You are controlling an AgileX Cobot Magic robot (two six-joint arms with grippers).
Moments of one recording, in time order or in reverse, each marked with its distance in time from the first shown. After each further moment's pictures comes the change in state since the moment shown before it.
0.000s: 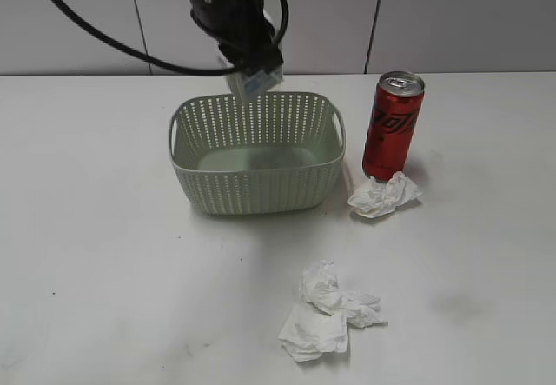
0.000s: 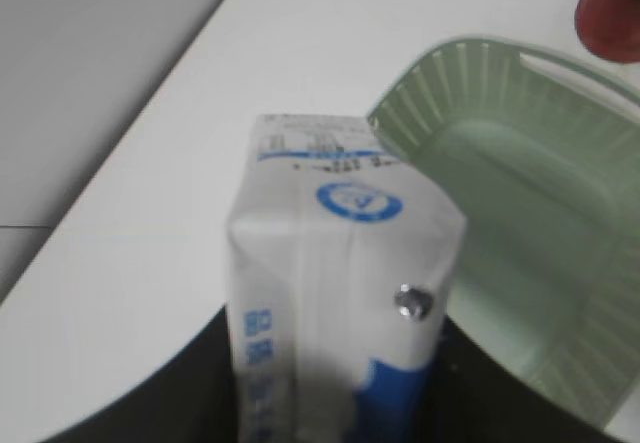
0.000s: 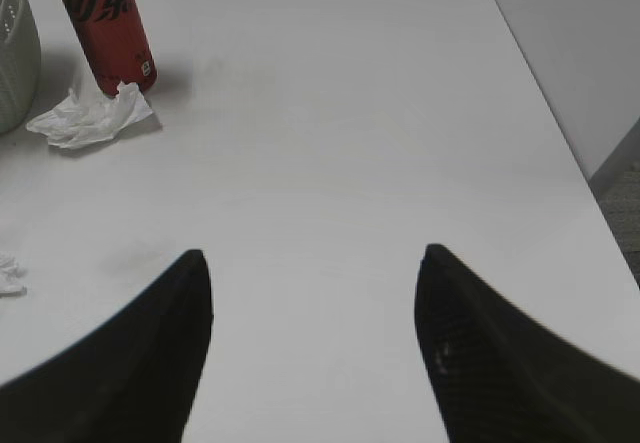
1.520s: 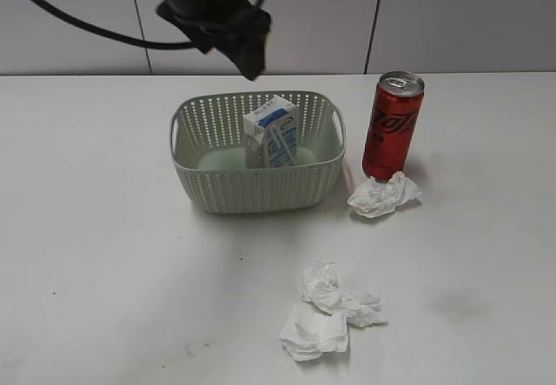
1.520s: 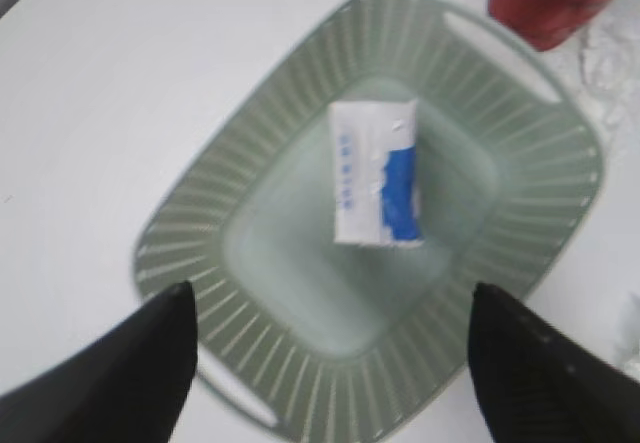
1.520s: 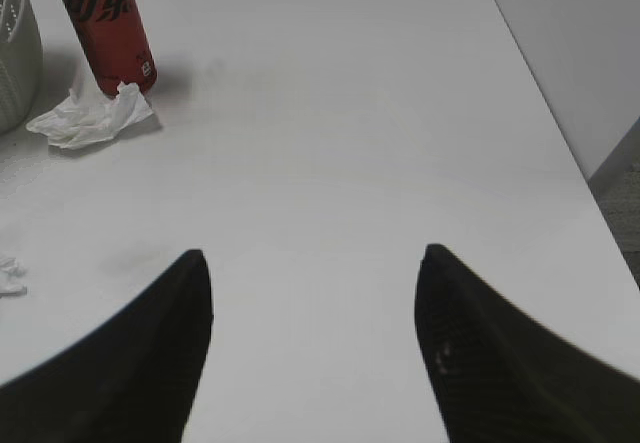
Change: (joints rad) left arm 0.088 -0.018 -0.010 -0.272 0.110 -0.006; right arm 0.000 0.000 0.000 0.000 0.000 0.000
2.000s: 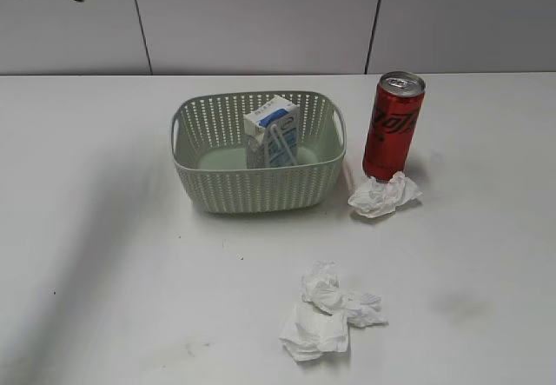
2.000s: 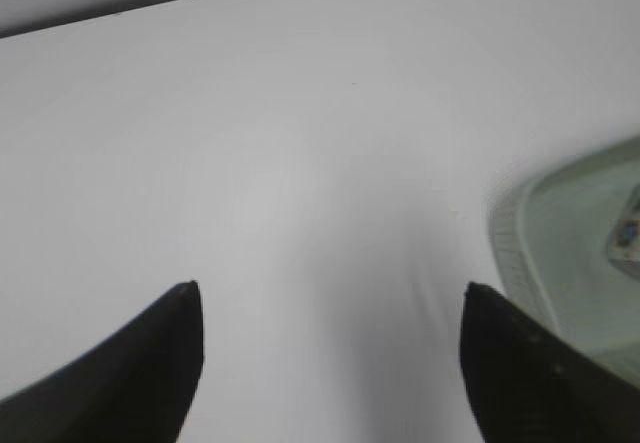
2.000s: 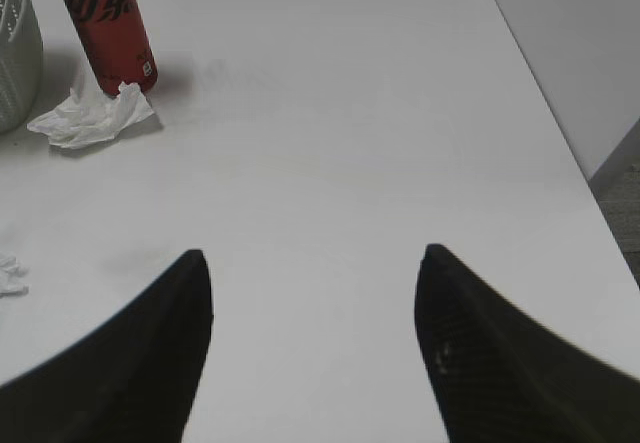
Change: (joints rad) left arm 0.398 -0.144 0.006 0.007 0.089 -0.163; right arm 0.000 0.000 0.000 0.000 0.000 0.000
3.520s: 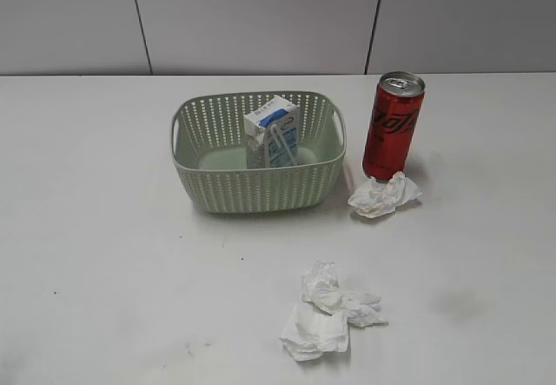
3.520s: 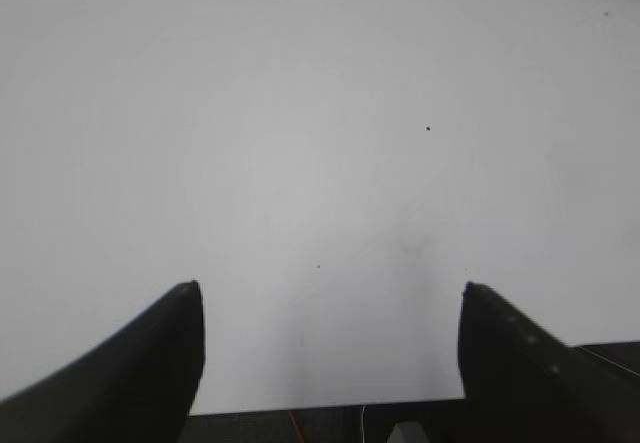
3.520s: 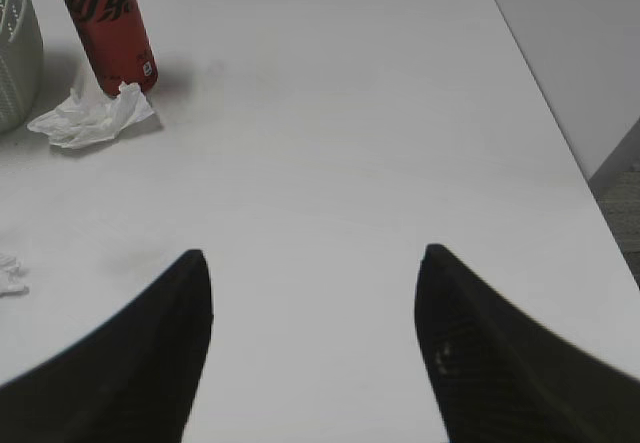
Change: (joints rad) left arm 0.157 -1.275 1.358 0.004 -0.172 -0.016; right arm 0.000 0.000 0.000 0.000 0.000 0.000
